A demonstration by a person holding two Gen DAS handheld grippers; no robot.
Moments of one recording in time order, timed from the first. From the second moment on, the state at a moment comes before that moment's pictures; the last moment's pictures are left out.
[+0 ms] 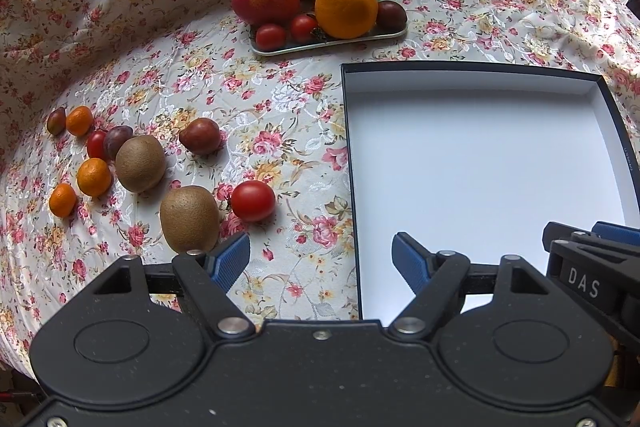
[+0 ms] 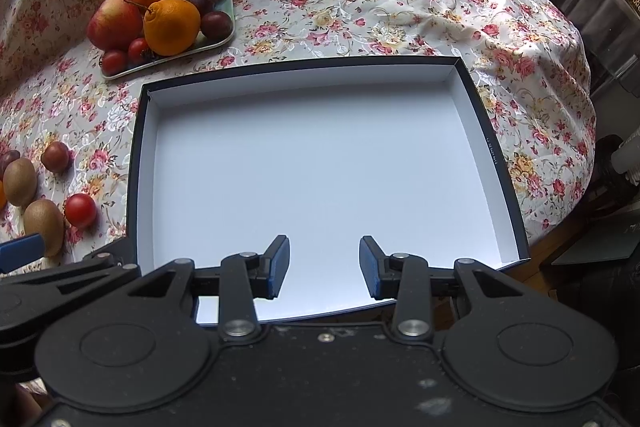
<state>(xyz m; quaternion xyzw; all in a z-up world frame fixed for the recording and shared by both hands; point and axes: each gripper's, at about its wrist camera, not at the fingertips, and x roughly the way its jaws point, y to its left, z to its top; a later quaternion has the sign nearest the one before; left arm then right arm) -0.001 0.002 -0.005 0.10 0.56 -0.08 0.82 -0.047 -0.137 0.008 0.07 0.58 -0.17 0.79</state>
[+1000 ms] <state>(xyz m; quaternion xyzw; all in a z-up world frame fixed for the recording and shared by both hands) 0.026 0.095 0.020 0.00 0.48 -0.02 0.87 -0.036 -0.082 0.032 -0.02 0.53 -0.17 0.83</state>
